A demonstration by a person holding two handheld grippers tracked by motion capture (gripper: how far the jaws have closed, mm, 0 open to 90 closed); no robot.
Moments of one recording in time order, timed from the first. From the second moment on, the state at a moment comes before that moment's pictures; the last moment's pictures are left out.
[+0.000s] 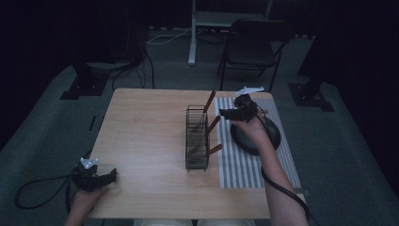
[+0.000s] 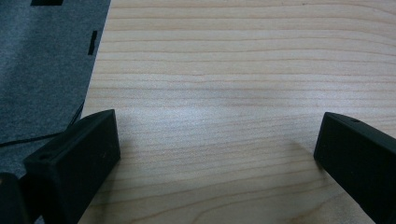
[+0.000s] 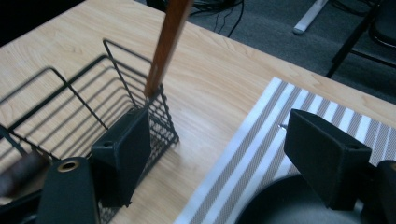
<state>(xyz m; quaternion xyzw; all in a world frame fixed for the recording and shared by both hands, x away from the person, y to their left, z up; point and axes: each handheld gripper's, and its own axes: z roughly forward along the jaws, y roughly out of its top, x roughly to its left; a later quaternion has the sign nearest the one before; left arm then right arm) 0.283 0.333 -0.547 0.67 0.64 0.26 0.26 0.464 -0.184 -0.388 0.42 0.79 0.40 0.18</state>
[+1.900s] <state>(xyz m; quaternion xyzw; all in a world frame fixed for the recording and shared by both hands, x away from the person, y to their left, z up) 0.283 0.333 -0.547 0.67 0.64 0.26 0.26 0.482 -0.129 -0.359 0.37 0.81 0.44 0.12</state>
